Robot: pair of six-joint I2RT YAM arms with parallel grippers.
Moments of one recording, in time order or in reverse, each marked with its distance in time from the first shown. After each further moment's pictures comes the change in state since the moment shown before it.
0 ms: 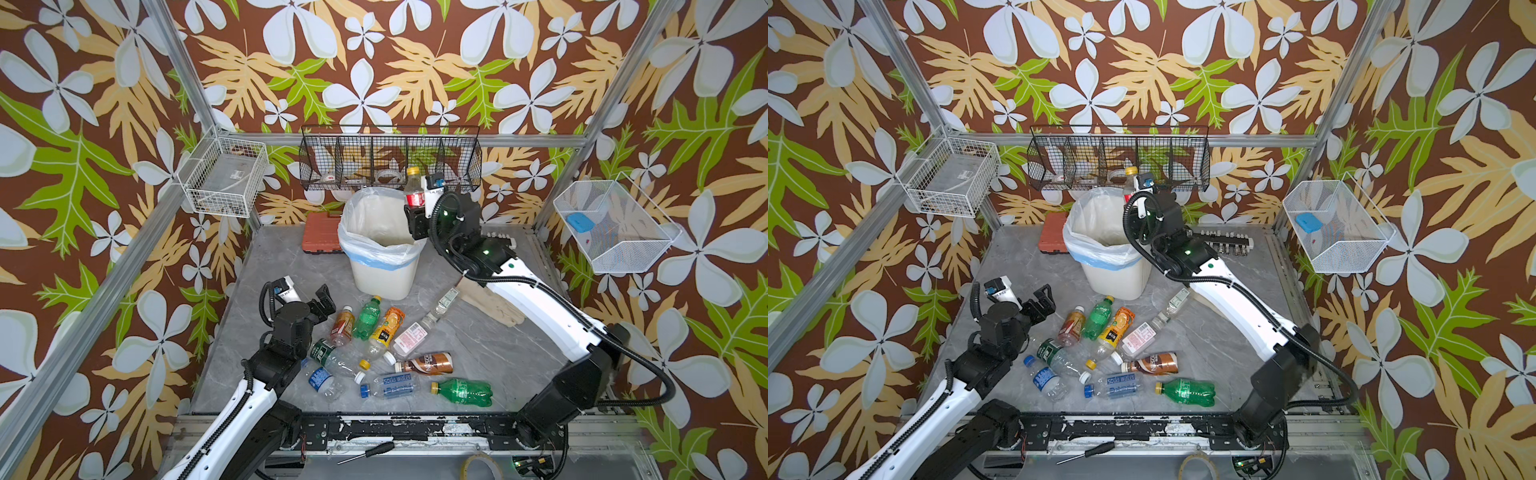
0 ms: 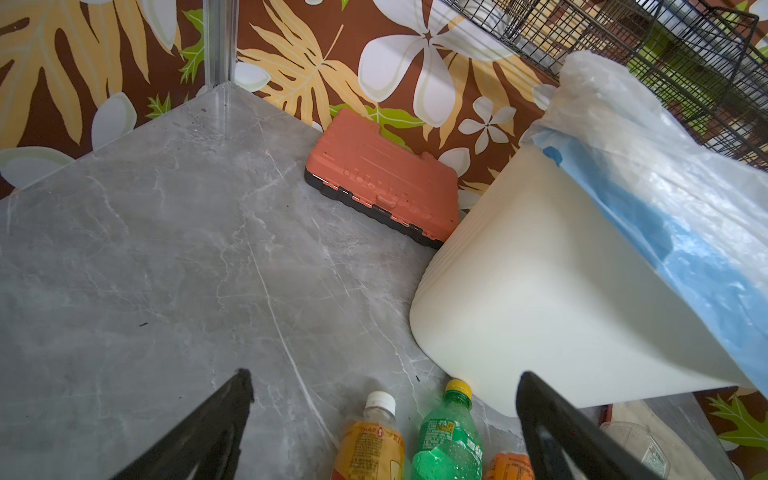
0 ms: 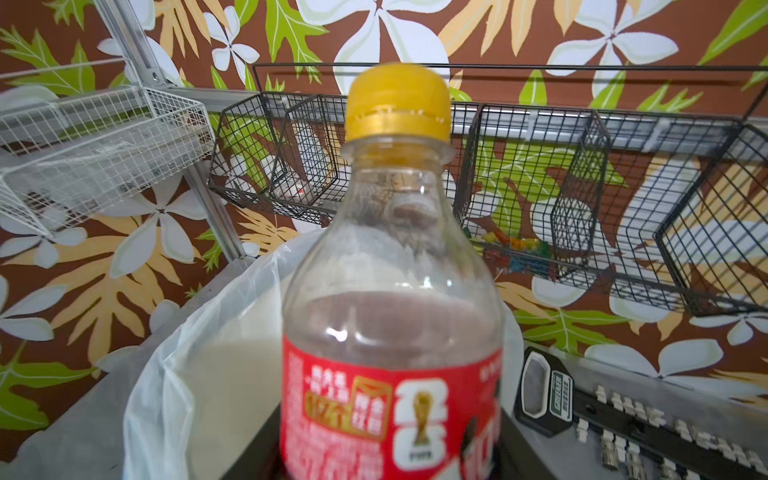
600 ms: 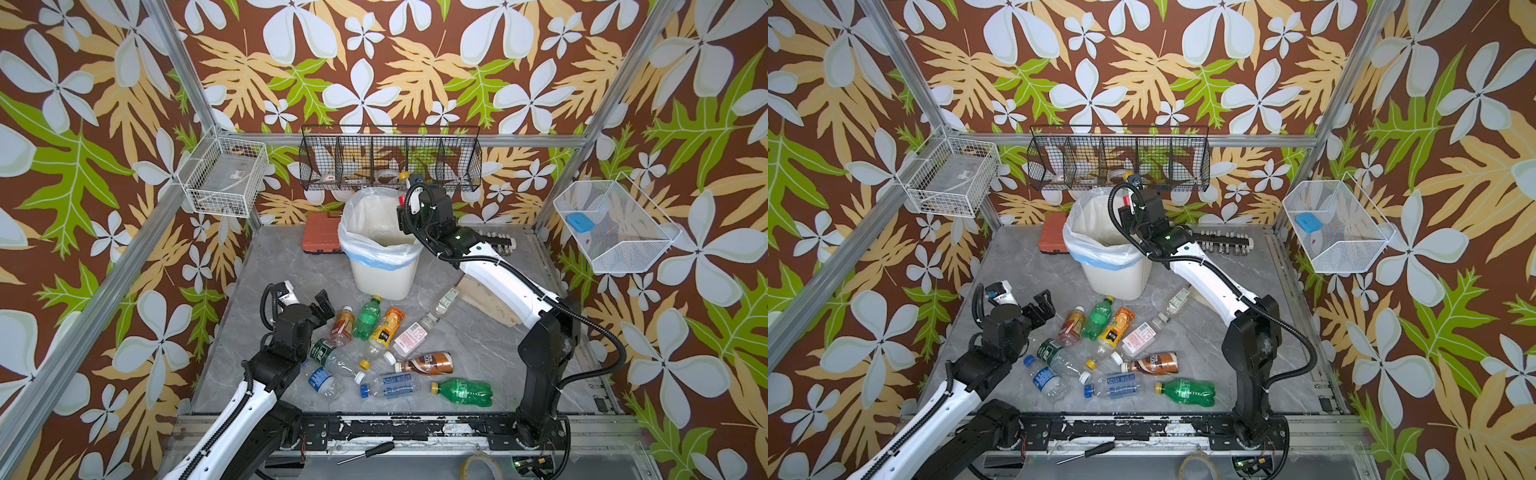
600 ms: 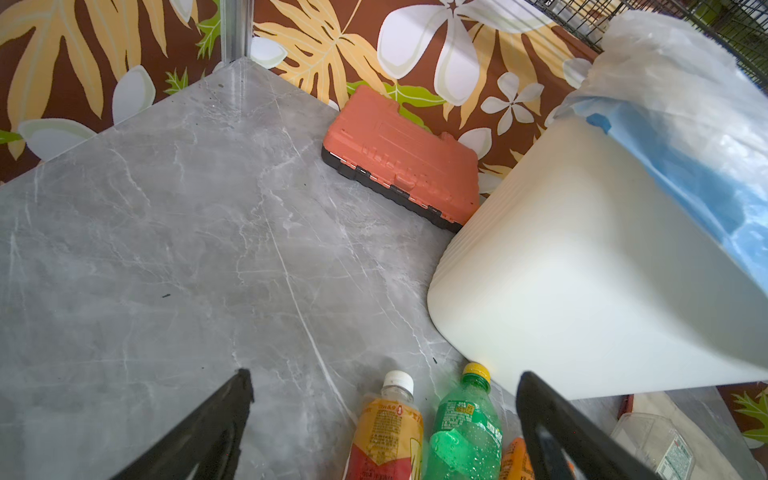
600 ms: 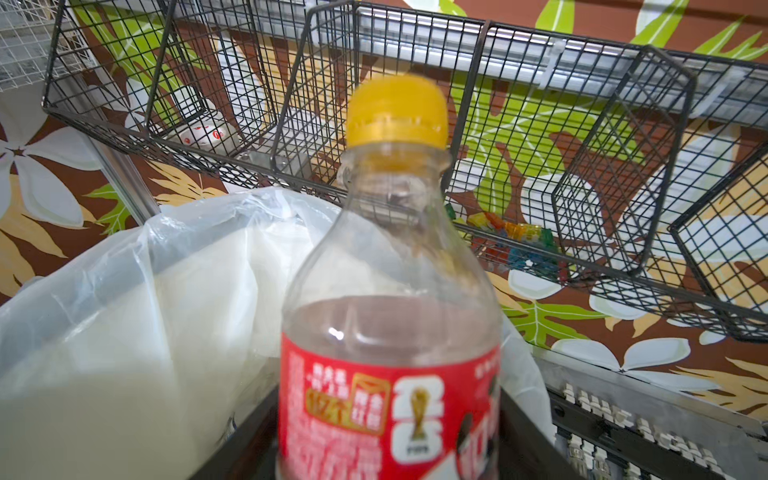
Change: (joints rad) left arm 0.000 -0.003 -0.012 -0.058 -0.009 -0.026; right arm -0.046 0.216 0.137 -0.014 0.042 -0.076
